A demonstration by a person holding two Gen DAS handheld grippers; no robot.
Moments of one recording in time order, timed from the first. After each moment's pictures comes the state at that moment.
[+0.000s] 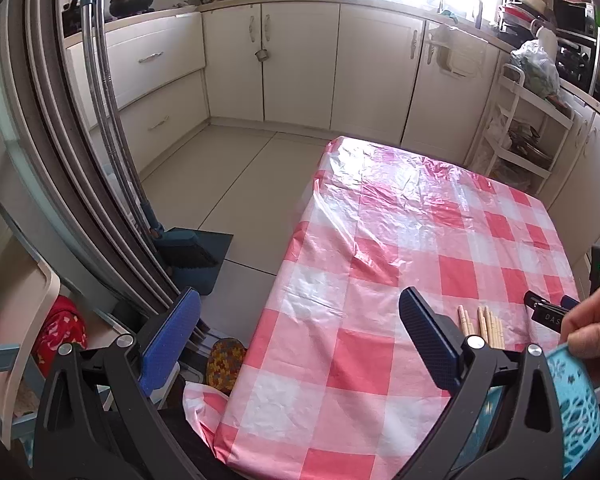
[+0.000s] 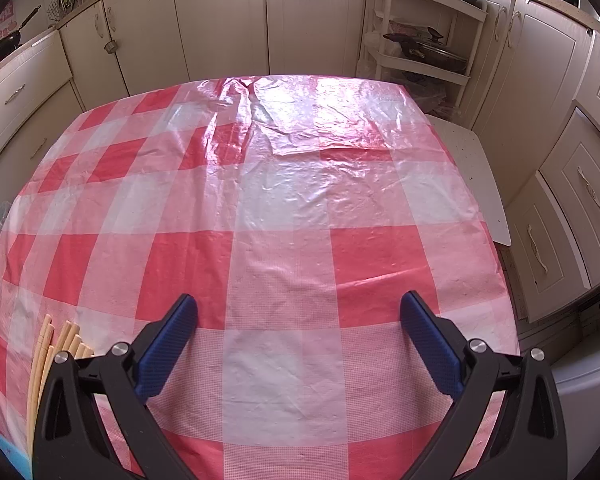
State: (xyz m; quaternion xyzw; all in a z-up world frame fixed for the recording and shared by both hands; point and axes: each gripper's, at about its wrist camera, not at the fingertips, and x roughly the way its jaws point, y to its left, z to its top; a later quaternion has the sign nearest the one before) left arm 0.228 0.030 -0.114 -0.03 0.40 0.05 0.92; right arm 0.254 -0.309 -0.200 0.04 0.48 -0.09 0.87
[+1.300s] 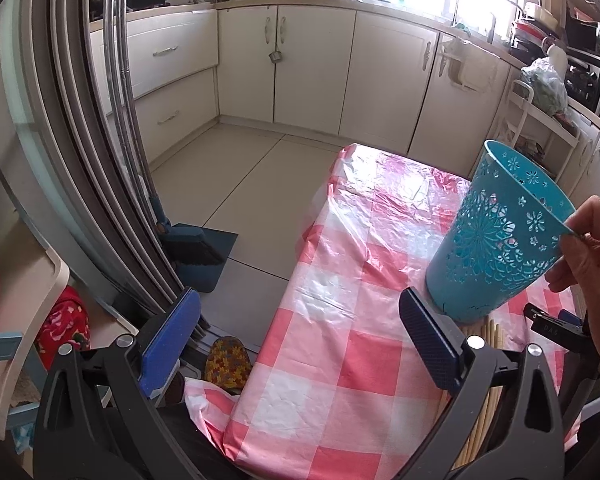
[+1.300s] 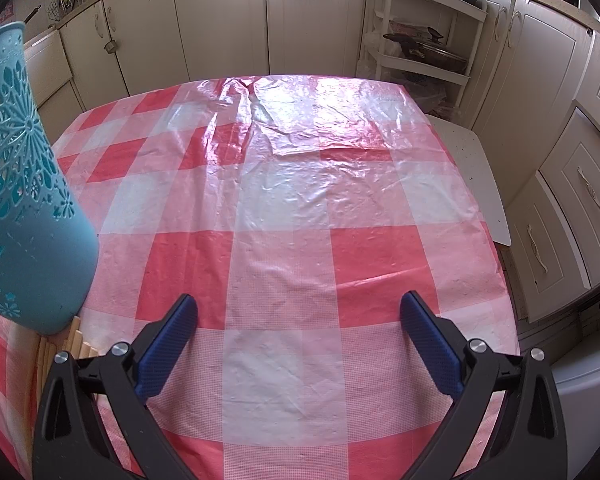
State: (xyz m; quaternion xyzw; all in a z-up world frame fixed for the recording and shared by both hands) left arm 0.221 0.048 -0.113 -0.05 0.39 0.06 0.92; right arm 0.255 -0.309 -0.201 0.04 0.48 -0.09 0.87
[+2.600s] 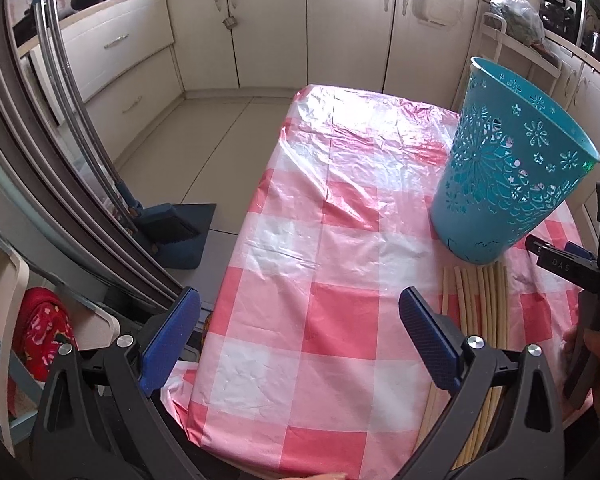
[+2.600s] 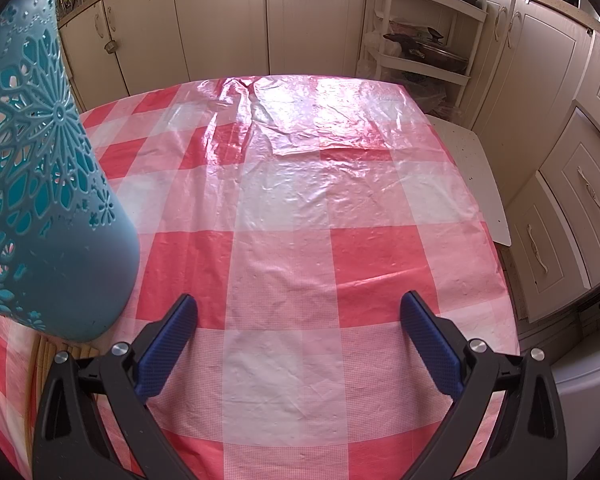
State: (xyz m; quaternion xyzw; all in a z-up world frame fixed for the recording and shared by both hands) left arm 0.233 0.007 -0.145 0.01 0.47 0.01 0.89; right arm 0.255 -0.310 -0.201 0.04 0.48 -0.09 0.87
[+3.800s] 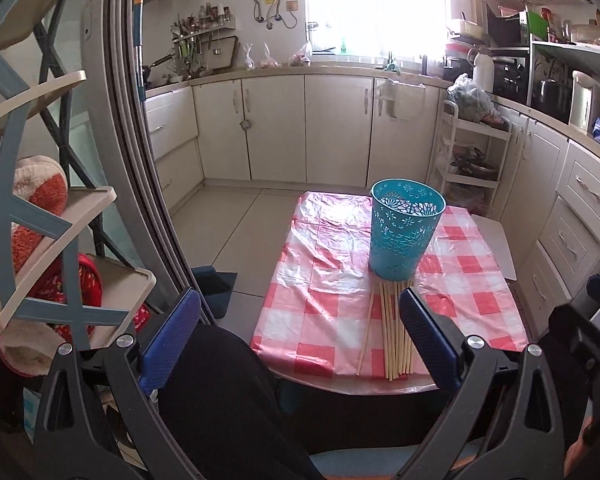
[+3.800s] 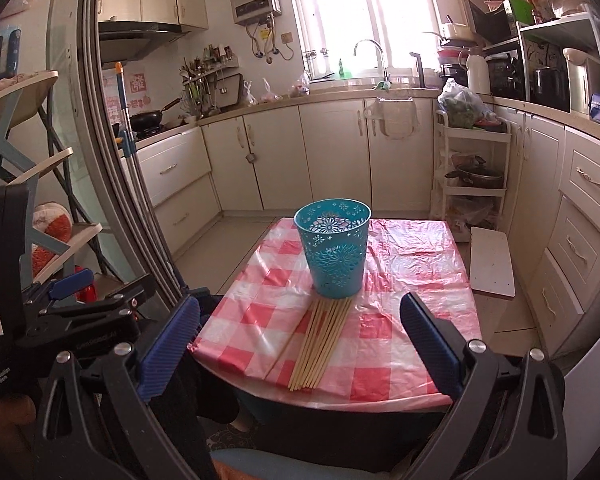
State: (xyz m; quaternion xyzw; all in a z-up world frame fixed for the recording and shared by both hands) left arm 0.006 0.008 0.028 0.02 0.30 0.01 0.95; right arm -0.040 -0.196 0.028 0.06 0.27 0.07 0.96
